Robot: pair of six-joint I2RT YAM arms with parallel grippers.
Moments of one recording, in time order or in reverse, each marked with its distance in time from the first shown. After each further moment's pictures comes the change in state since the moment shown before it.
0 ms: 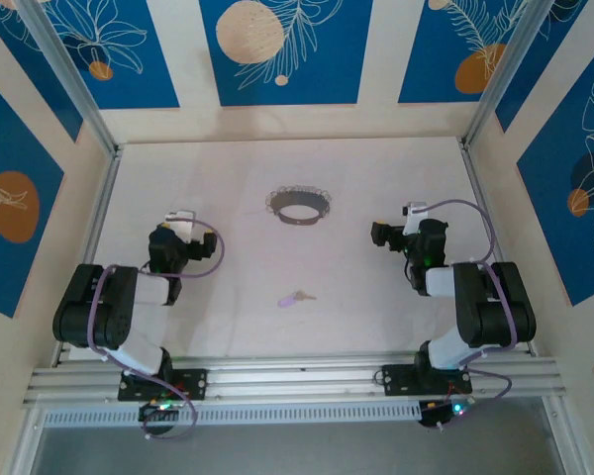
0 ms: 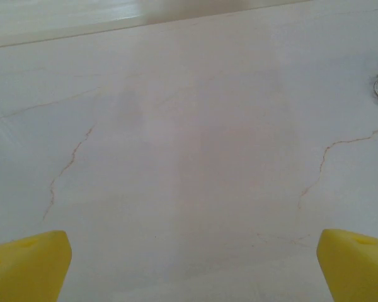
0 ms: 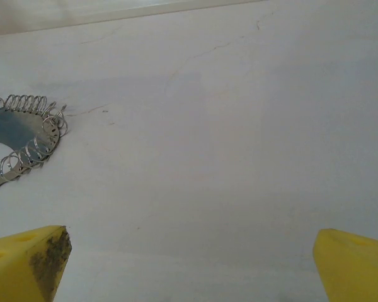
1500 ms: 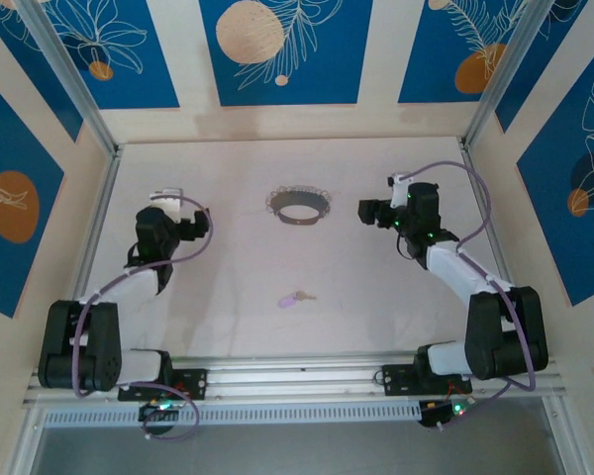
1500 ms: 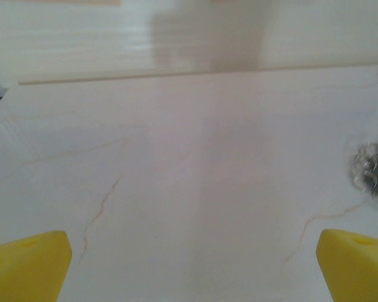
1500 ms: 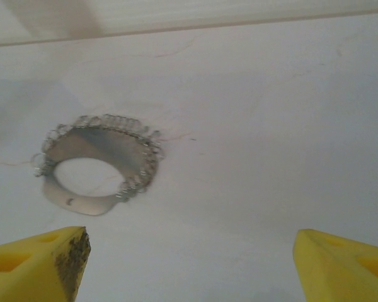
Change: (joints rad) left arm 0.013 -0.261 0.182 -0.397 -0.007 -0.101; right arm 0.158 -0.174 0.381 -0.663 -0.032 0.055
